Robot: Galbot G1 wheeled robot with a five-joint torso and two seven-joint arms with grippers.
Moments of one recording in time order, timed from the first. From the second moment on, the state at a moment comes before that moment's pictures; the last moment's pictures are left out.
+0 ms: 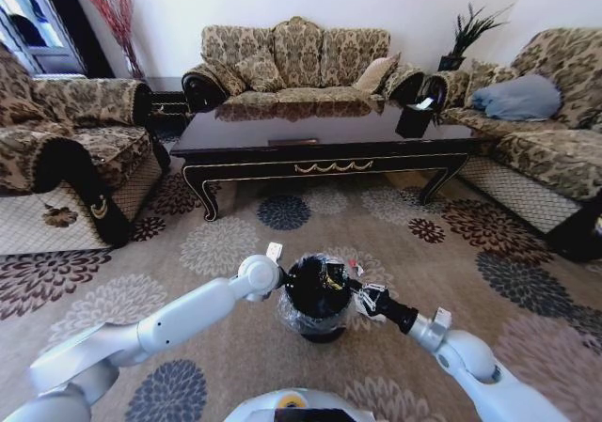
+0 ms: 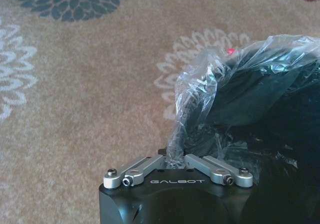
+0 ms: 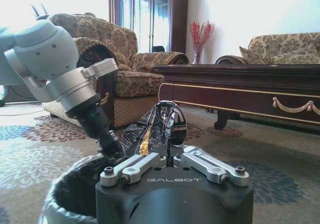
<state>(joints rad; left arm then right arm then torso) 0.42 -0.98 0.55 -1.85 -1.69 0.74 -0.96 -1.55 0.84 0.55 1.92 0.58 0.21 -0.61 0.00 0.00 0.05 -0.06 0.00</state>
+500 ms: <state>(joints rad) 0.45 -0.97 0.52 -1.86 -1.68 0.74 -0.96 -1.55 0.84 0.55 1.93 0.59 0.21 -0.63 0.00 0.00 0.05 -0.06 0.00</state>
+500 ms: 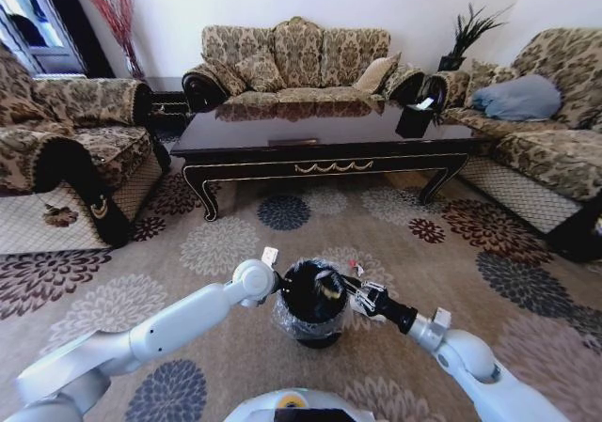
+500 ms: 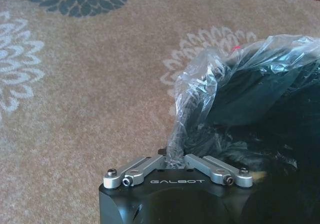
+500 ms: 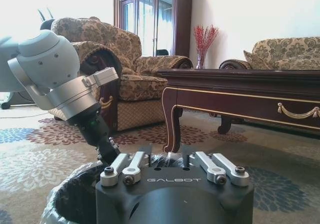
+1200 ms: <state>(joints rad) 0.65 -0.78 0.29 -1.93 -1.66 0.74 -0.94 -1.42 0.82 0.59 1.80 0.77 0.18 -0.58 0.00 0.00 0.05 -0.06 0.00</state>
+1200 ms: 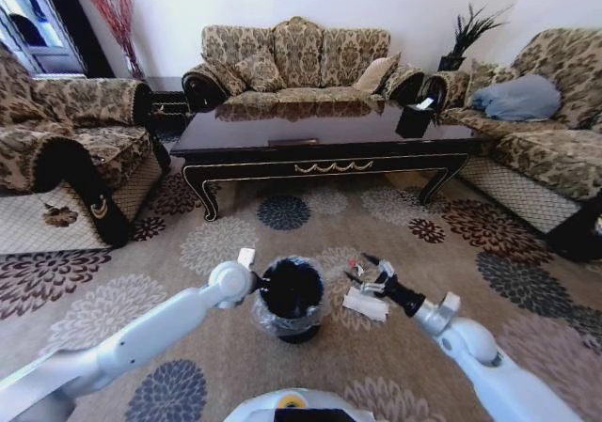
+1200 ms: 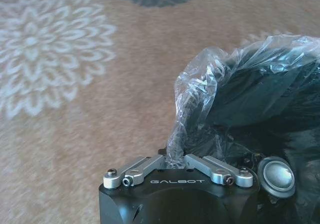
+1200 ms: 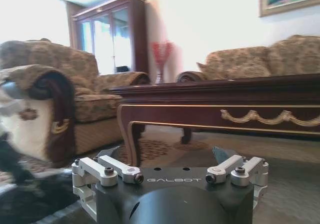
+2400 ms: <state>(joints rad) 0.99 -0.65 -0.12 -2.01 -1.57 0.74 -0.82 -1.17 0.99 0.45 0.98 0.51 0.23 -0.55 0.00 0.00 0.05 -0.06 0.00</state>
